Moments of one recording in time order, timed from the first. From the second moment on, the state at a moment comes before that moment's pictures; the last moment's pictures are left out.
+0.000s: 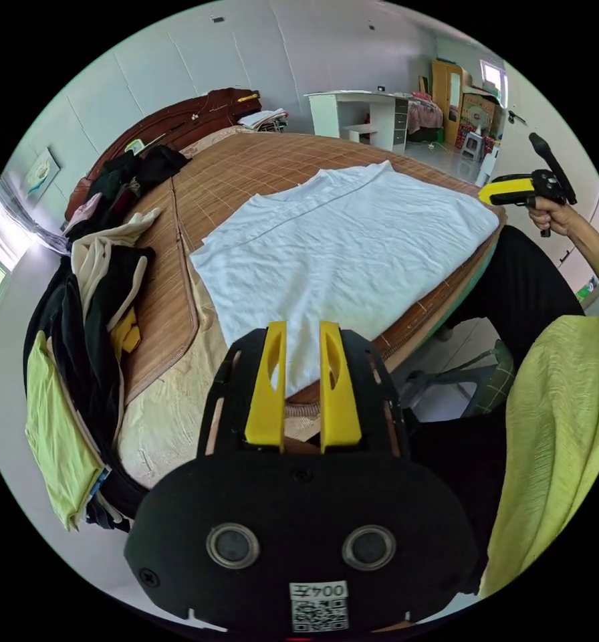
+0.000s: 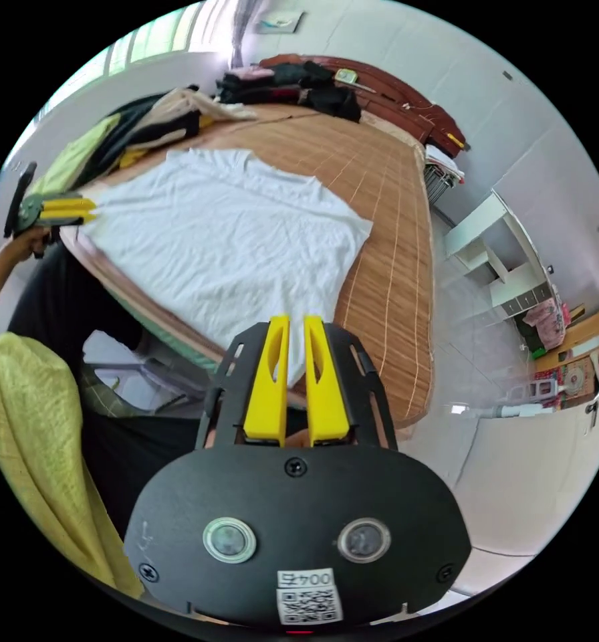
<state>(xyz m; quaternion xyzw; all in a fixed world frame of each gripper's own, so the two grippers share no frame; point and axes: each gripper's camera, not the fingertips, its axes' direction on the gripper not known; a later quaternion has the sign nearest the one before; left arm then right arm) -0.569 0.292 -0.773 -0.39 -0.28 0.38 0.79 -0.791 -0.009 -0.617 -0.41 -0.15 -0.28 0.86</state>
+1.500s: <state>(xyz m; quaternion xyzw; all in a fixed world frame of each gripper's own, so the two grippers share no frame) -0.780 0.045 -0.507 -0.49 -0.28 0.38 0.73 -0.668 -0.068 -0.111 -0.46 -0.35 0.02 0.82</state>
